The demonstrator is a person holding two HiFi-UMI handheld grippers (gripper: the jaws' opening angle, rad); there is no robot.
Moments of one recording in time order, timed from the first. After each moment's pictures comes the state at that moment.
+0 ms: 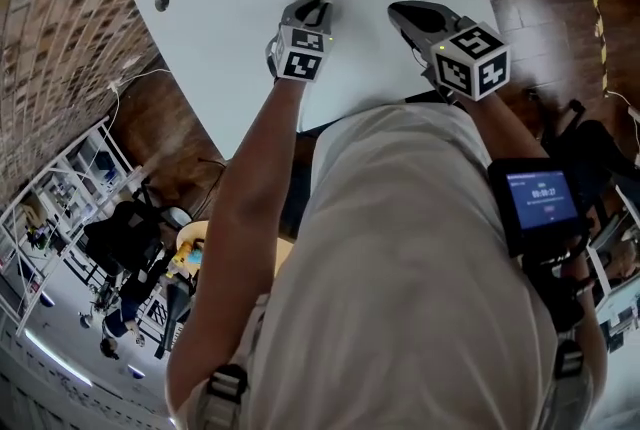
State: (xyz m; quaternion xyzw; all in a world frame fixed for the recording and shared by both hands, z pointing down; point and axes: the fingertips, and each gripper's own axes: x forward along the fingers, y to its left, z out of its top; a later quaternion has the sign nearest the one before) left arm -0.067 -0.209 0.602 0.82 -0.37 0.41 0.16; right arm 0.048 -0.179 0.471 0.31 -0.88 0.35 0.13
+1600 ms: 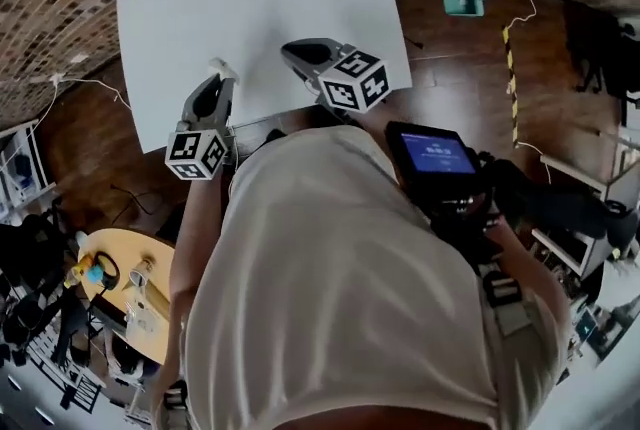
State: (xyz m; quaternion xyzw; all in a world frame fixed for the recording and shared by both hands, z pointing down) left arm -0.122 -0.019 0.420 0.82 -0.53 0.08 0.20; right arm -0.012 -0.064 0.399 0.19 -0.94 0.26 0.13
